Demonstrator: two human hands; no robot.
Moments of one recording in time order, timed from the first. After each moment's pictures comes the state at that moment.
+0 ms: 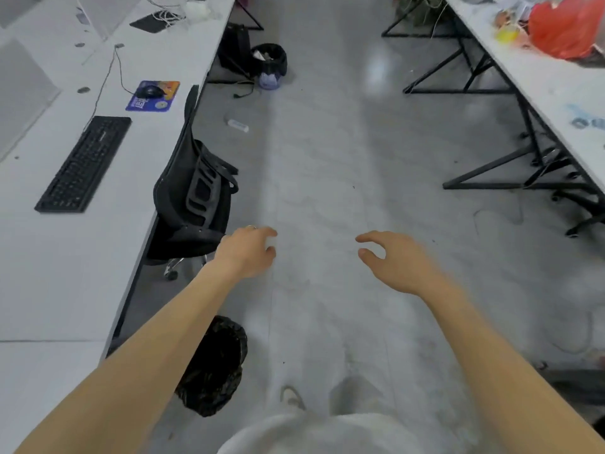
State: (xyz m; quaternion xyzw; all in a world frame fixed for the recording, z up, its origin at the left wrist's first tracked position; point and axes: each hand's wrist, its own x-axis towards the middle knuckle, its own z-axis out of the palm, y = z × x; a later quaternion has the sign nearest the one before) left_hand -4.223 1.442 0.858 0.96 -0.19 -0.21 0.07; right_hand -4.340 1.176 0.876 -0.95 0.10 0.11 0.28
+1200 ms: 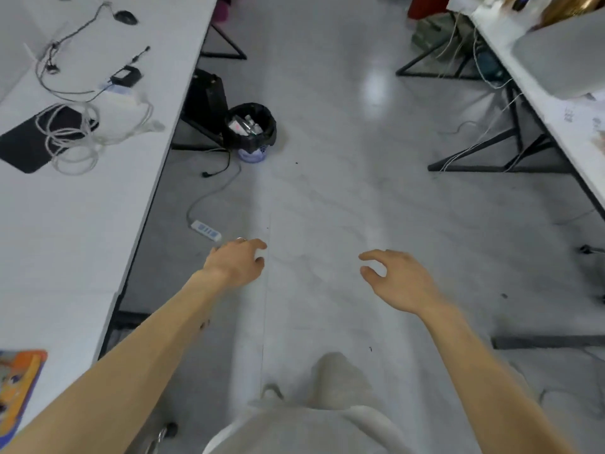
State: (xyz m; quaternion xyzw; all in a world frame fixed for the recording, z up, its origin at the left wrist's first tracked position) left_hand -3.166 1.169 0.822 0.94 -0.17 -0.29 0.07; right_hand -3.301 0.896 0.851 -0.94 0.18 0.17 0.25
